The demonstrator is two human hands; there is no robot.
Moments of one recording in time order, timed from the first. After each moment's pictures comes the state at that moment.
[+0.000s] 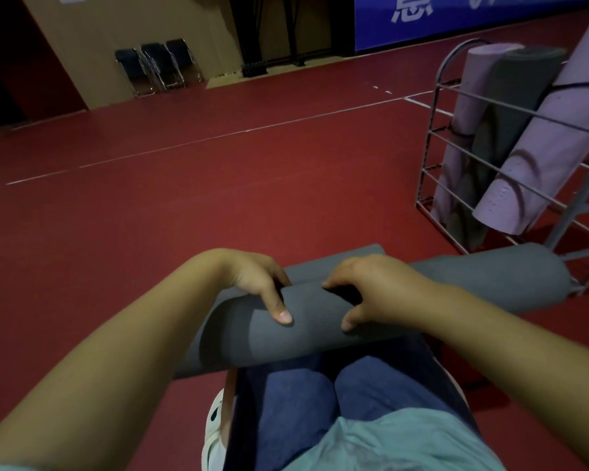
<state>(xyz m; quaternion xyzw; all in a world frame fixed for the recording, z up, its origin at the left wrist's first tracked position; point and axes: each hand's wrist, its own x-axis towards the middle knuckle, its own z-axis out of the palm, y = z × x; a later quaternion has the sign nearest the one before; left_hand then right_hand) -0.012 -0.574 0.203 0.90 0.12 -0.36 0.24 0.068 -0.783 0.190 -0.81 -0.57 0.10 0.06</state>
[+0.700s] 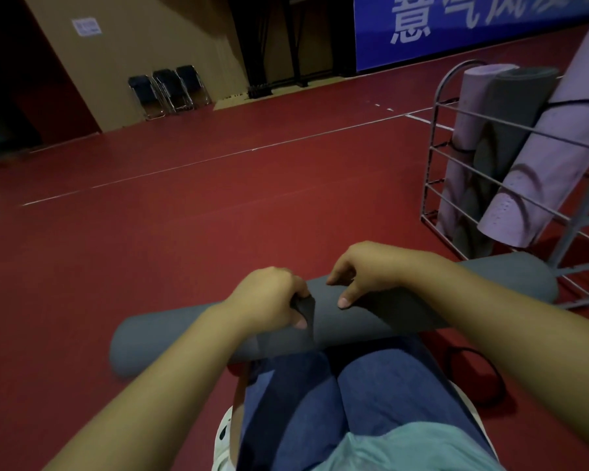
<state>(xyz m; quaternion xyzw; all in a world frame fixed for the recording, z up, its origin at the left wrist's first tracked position) -0.034 -0.616 0.203 0.99 0.07 -0.07 -0.03 0.104 -0.753 0.212 -0.82 -0.53 0.21 0.08</state>
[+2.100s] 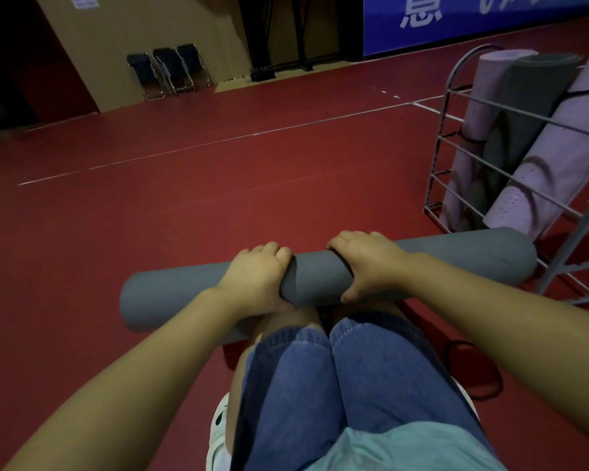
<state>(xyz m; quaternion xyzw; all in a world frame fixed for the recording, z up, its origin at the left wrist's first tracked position) -0.026 -0.583 0.178 0.99 0.11 -0.01 -0.12 0.121 -0.731 0.172 -0.82 -0.56 0.04 0.00</state>
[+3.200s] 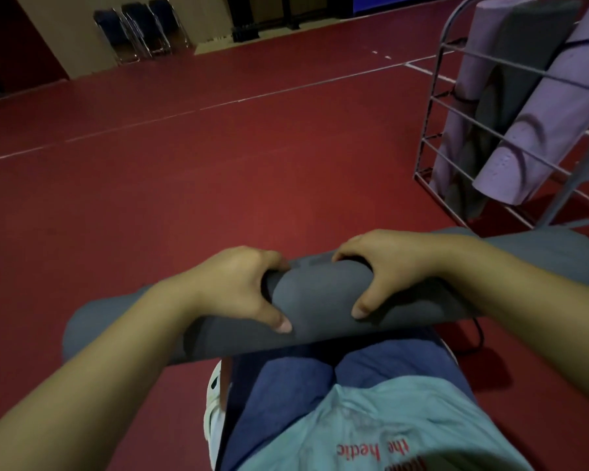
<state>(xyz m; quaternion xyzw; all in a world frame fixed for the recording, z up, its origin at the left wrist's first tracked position) -0.069 -0.611 0.199 0.98 0.08 -0.13 0.10 0.098 -0.789 0.181 -0.77 -0.59 0.23 0.07</state>
